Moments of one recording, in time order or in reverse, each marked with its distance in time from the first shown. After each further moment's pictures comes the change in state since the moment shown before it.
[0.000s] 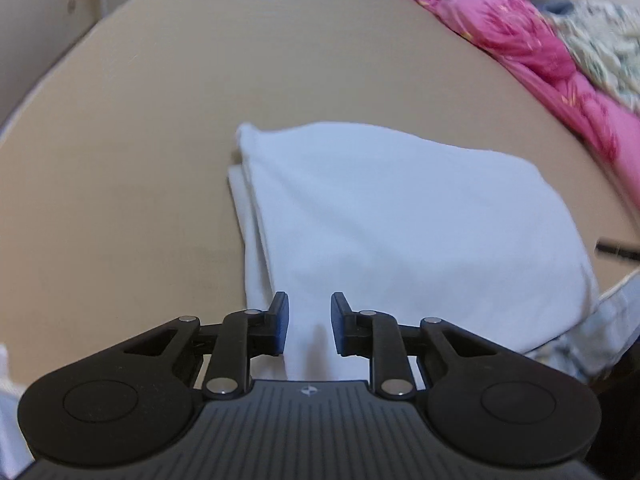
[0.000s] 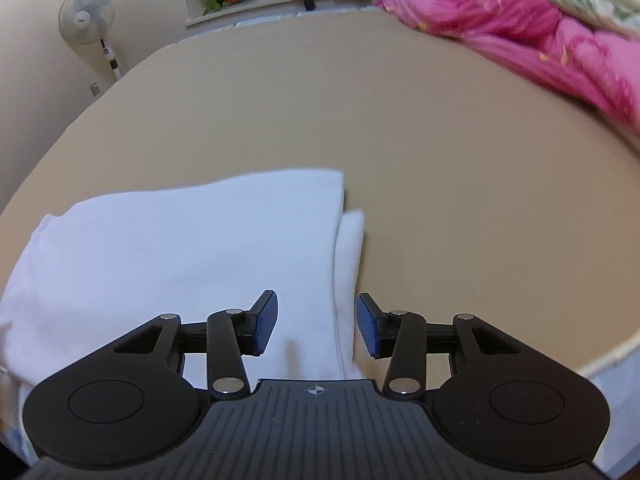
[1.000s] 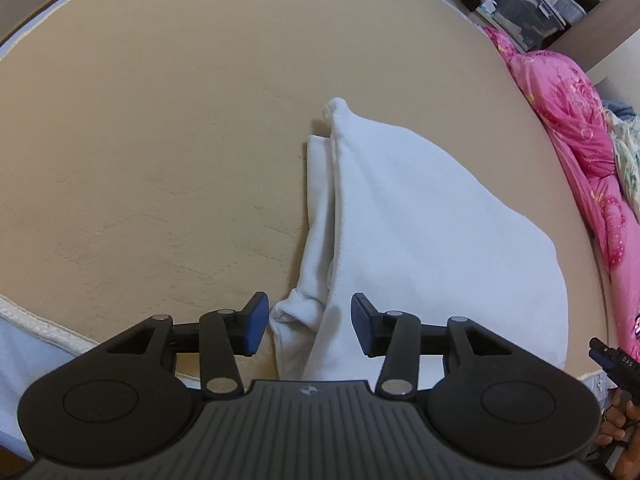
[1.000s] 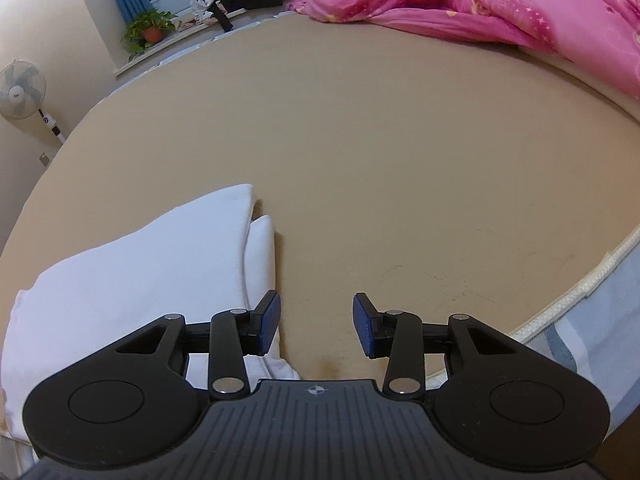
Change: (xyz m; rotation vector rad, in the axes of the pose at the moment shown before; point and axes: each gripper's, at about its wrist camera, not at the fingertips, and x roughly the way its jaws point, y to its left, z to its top) left arm 0.023 0.054 0.004 -0.341 0.064 -0.025; right arm -0.015 -0.055 -0.010 0.242 -0.053 -0.078
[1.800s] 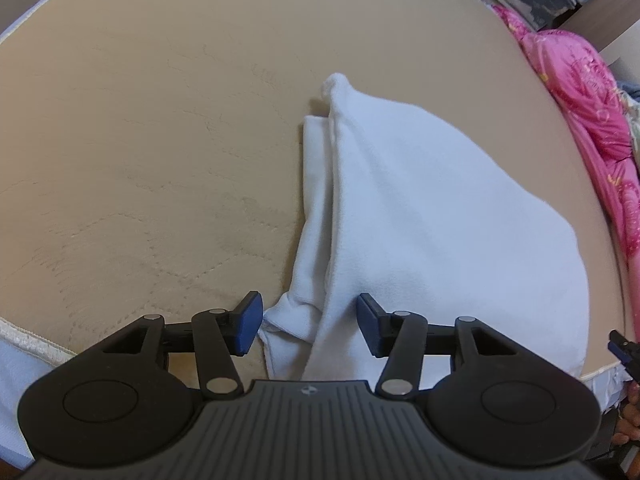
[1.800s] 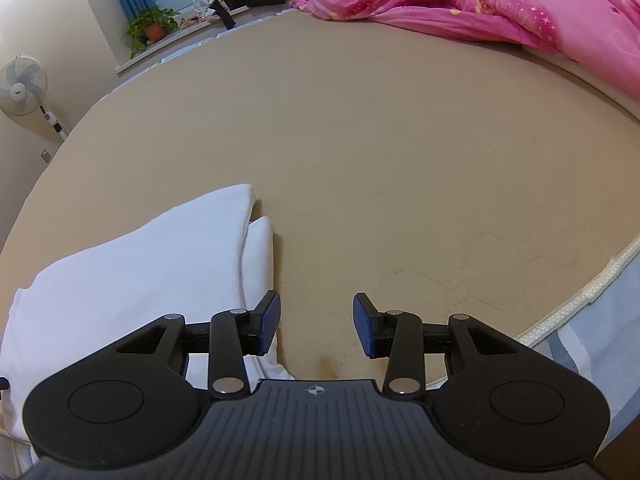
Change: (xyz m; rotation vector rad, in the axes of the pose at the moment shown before) left arm 0.032 -0.008 0.013 0.028 0.063 0.051; right arm 0.002 -0.005 0.004 0.001 0.008 0.010
